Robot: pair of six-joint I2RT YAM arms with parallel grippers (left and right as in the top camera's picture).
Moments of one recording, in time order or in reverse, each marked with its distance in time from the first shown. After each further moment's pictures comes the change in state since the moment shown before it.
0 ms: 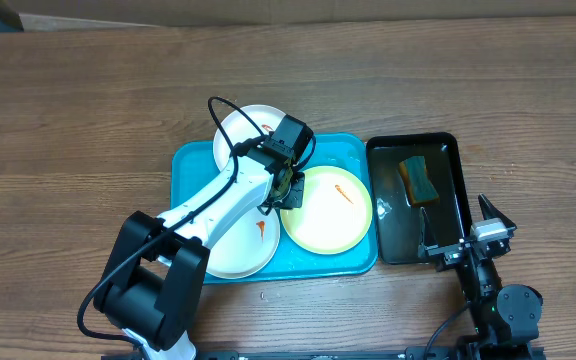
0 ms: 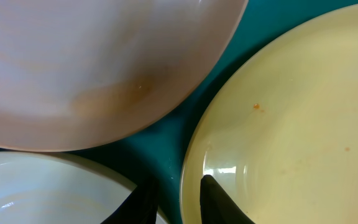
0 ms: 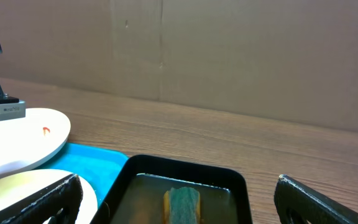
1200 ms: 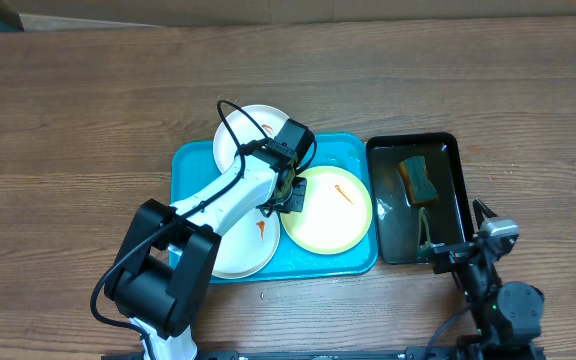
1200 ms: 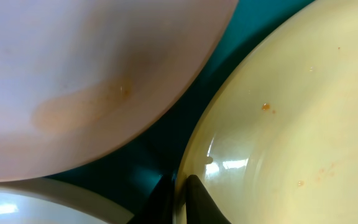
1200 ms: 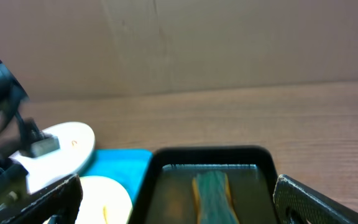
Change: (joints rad) left arm 0.000 0.061 -0.005 0.026 0.024 0.057; right arm 0.000 0.008 0.057 -0.105 -0.016 0.234
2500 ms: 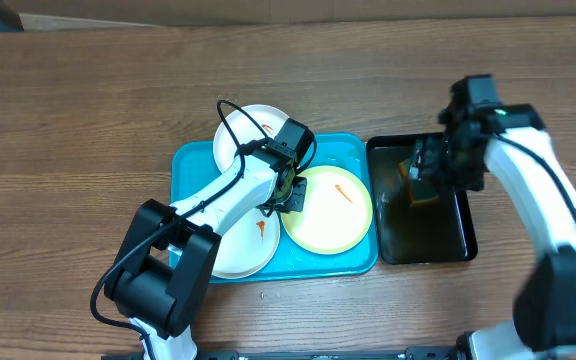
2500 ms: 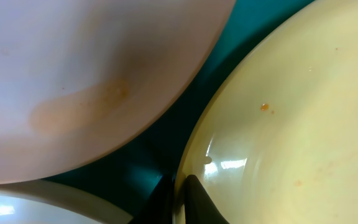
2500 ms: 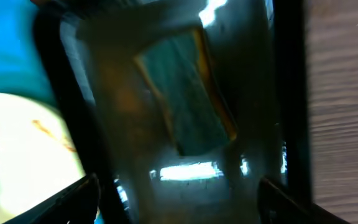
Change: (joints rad) left arm 0.000 0.000 0.000 0.003 0.010 0.000; right arm 0.000 1.704 1.234 -0.929 0.041 0.100
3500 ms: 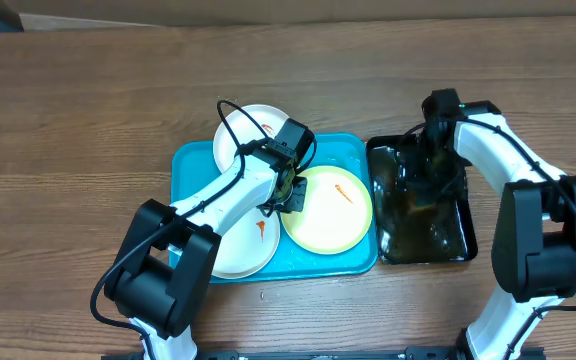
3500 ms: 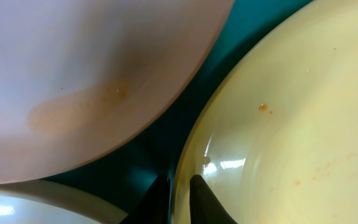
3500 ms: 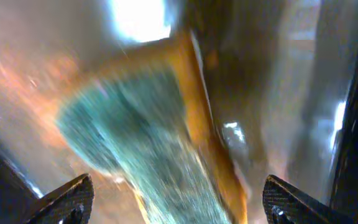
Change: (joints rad) left arm 0.000 0.000 0.000 0.000 0.000 0.000; right arm 0.026 0.230 0.025 0.036 0.034 0.003
